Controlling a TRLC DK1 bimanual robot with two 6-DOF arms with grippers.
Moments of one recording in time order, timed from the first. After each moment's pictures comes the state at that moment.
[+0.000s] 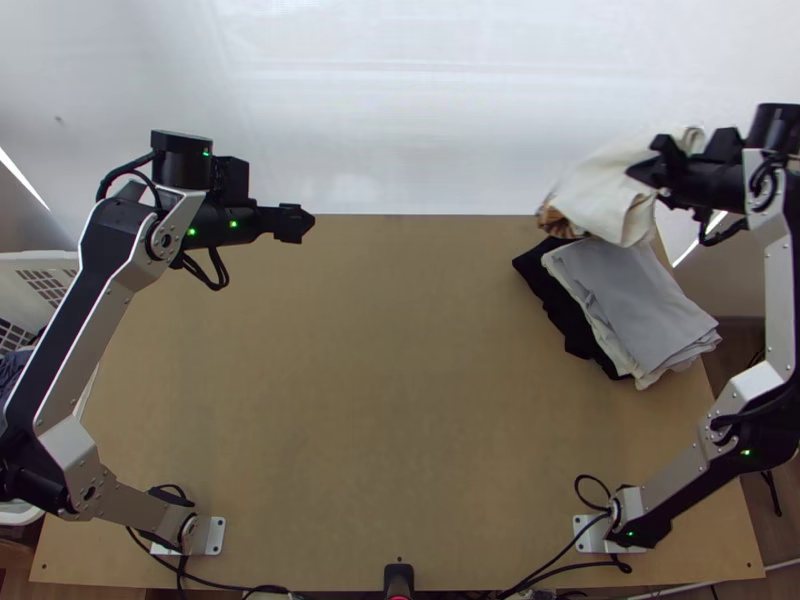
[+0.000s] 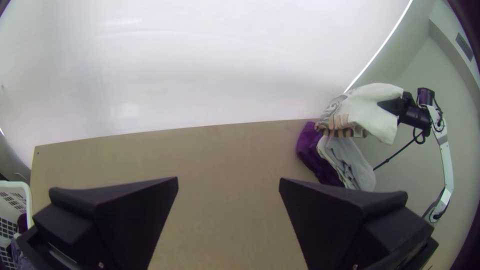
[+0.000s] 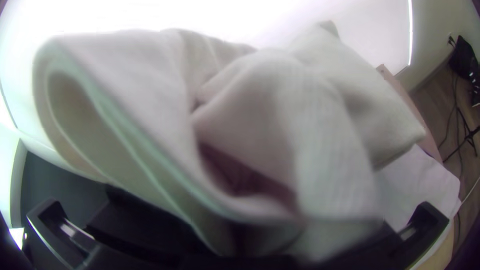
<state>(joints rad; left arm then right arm) -0.28 1.61 1.86 -0.89 0.24 -0.21 -0.18 1.79 2.08 -0.94 -0.53 0.55</state>
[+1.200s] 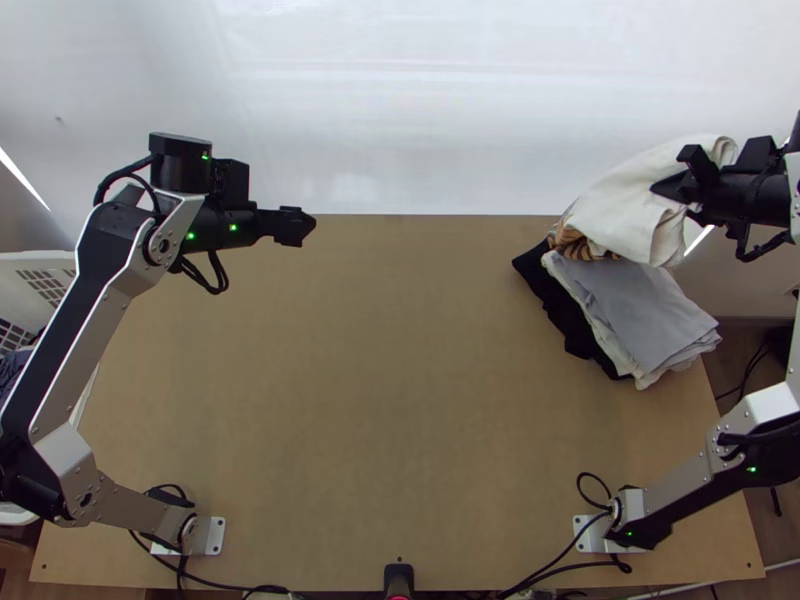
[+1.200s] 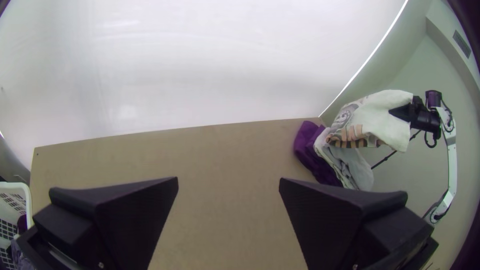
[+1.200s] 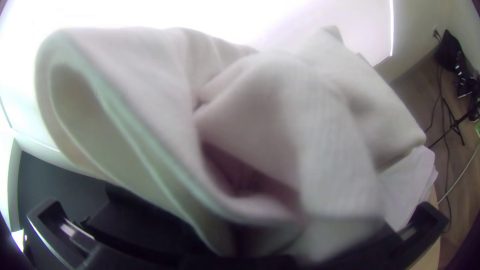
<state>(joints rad) -0.29 1.59 1.85 -0.89 0.24 -0.21 -0.24 1.72 2.18 -1.21 -0.53 0.47</state>
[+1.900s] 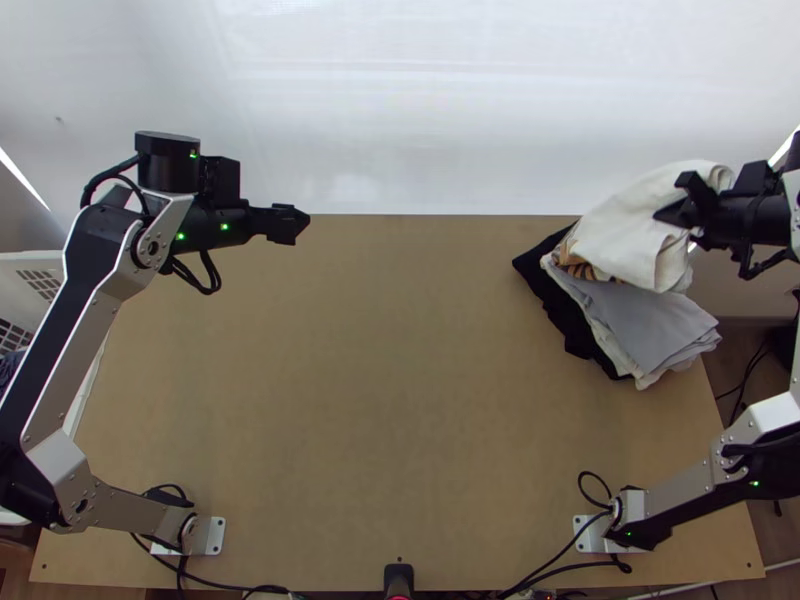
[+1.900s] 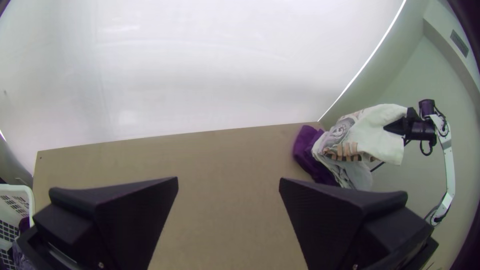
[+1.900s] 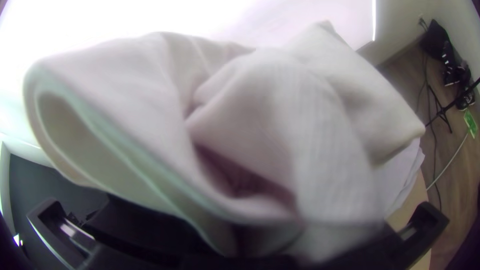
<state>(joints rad) -0.27 1.57 1.85 -0.89 0.24 -0.20 -0.27 1.68 2.05 -1.26 -0.49 0.39</state>
